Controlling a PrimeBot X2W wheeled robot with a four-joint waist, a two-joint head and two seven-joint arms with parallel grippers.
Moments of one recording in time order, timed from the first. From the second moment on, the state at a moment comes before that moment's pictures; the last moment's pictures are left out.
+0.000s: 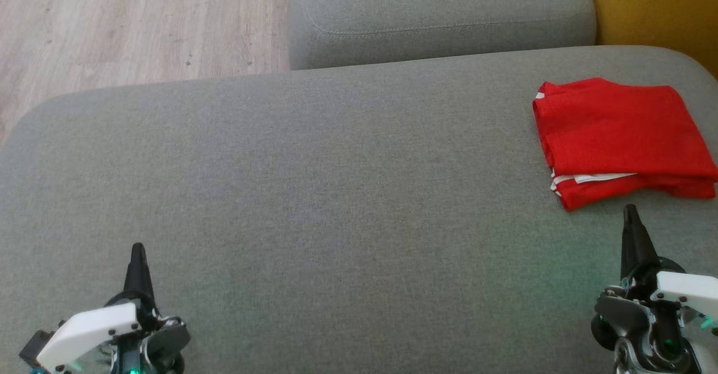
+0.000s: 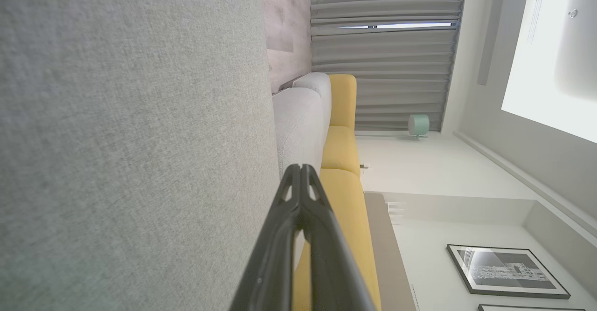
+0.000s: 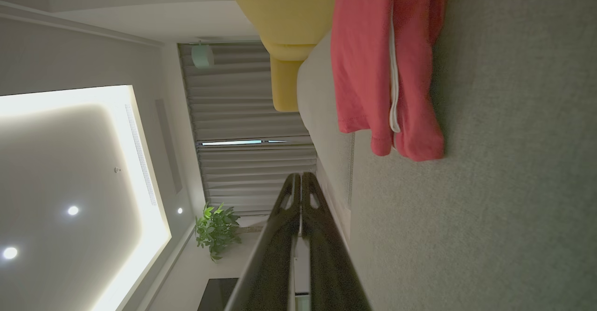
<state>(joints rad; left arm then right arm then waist) -0.06 0.07 0.04 0.27 -1.64 -0.12 0.08 -0.06 -0.06 -0.10 0.27 1.63 0.13 0.08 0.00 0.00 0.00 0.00</state>
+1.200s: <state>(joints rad) -0.06 0.06 0.06 0.27 -1.64 -0.12 0.09 -0.06 -0.06 -0.11 0.27 1.63 0.13 0.09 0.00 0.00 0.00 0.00</state>
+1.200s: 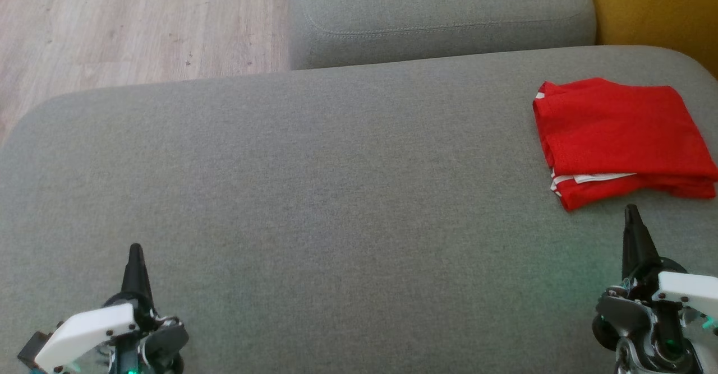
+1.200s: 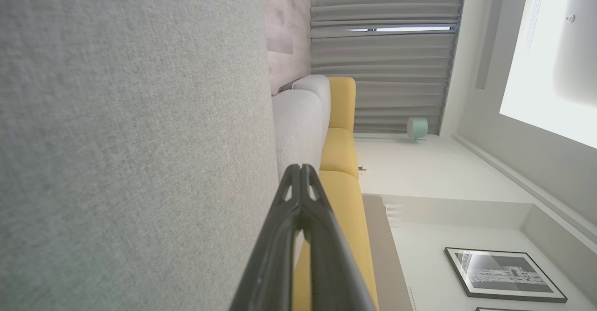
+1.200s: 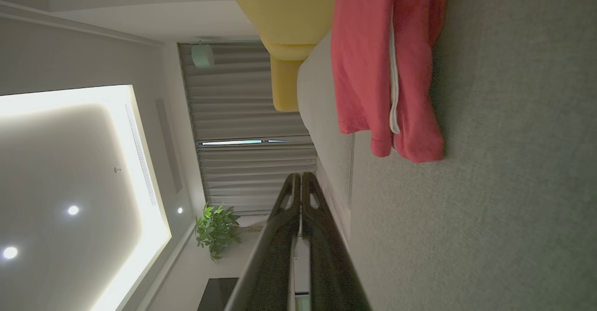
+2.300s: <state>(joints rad) -0.06 0.05 0.06 0.27 -1.63 -0.12 0.10 -0.06 -0.05 -0.12 0.28 1.63 0.13 0.10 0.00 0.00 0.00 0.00</state>
